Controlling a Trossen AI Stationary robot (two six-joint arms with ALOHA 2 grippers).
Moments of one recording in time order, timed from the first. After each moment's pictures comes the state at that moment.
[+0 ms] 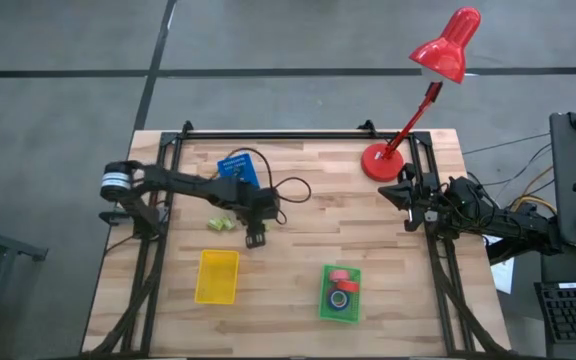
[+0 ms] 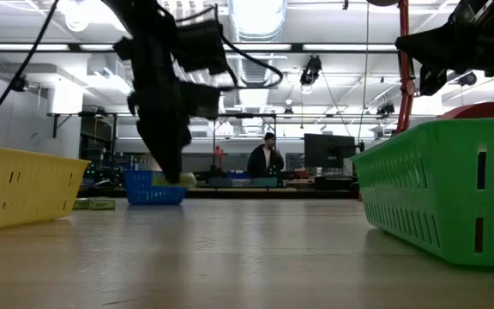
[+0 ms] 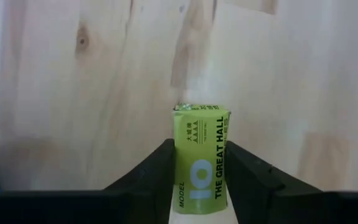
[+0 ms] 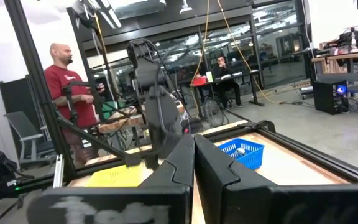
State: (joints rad) left arm 0.08 1.66 1.07 -0.63 0.10 -0.12; right arm -0.26 0.11 0.09 0.21 -0.13 0.29
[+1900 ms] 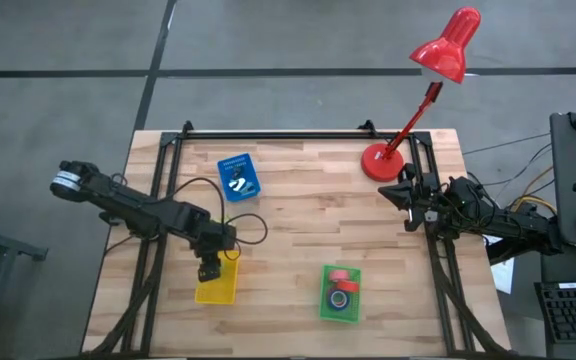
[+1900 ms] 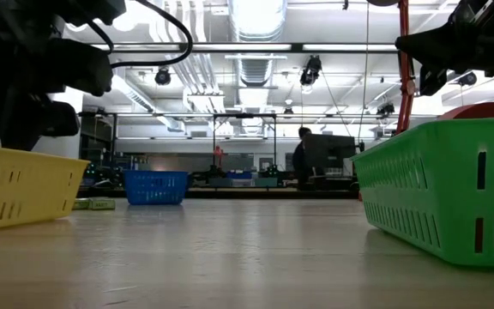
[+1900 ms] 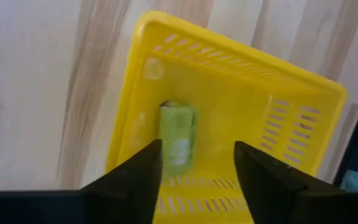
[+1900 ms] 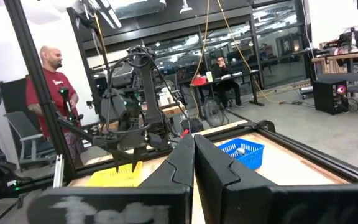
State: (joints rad) left arm -0.26 1.24 0.74 -0.73 0.27 -0.56; right arm -0.26 0.11 0.09 0.21 -0.13 0.29
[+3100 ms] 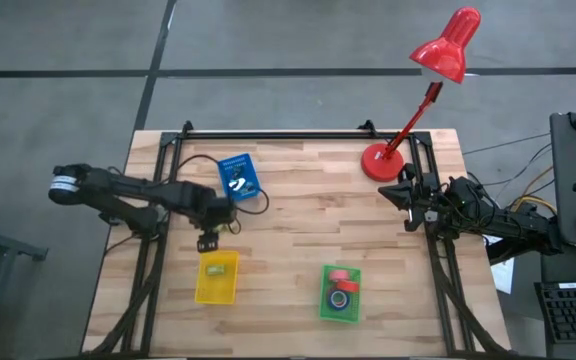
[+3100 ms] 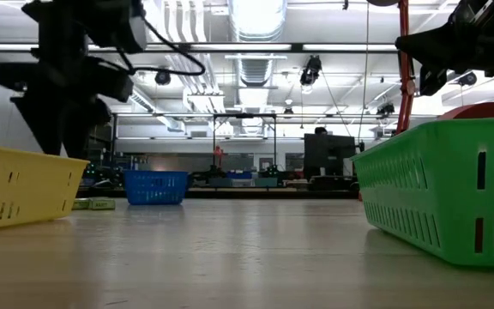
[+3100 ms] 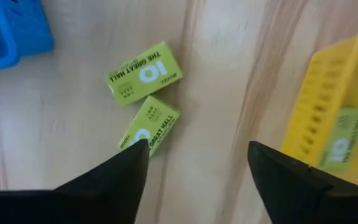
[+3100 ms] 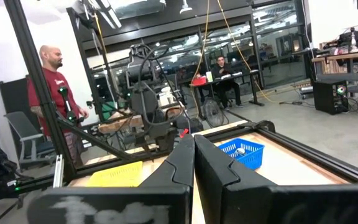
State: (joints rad) left arm -0.01 1.23 0.79 -0.98 -0.01 -0.17; right arm -0.26 0.11 0.09 0.21 -0.13 0.29
